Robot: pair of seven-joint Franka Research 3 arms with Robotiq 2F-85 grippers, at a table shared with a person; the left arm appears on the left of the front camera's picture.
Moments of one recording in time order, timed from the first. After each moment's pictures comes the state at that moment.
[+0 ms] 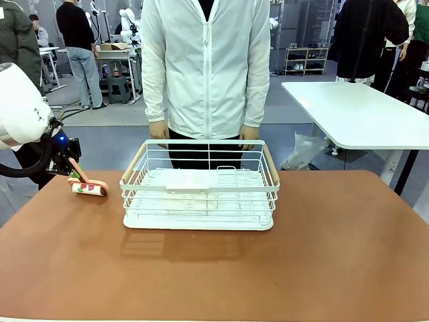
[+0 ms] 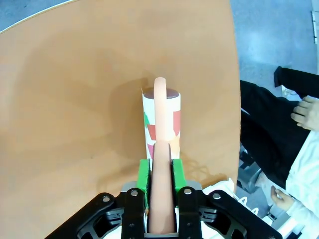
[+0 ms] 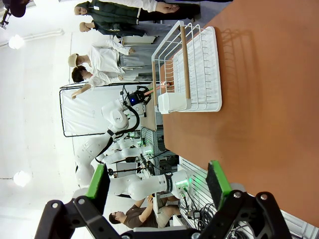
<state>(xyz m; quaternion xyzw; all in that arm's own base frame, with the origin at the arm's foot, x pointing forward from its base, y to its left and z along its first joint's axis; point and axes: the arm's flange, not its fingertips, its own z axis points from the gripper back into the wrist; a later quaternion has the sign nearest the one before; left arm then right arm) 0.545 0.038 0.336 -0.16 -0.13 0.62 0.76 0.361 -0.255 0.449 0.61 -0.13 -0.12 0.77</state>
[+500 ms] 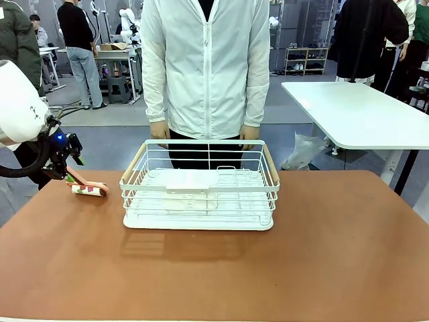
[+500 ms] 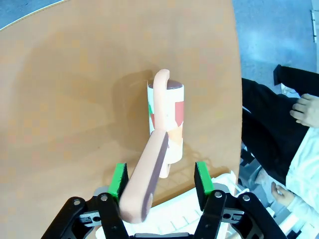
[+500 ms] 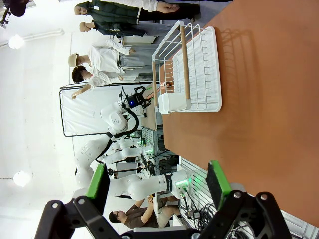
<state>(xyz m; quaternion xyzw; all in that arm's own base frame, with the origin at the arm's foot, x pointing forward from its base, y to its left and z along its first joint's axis) 0.530 0.035 0.345 -0.16 -0.13 0.62 0.76 0.361 -0.255 0.449 0.61 -0.13 -0.12 0.77</state>
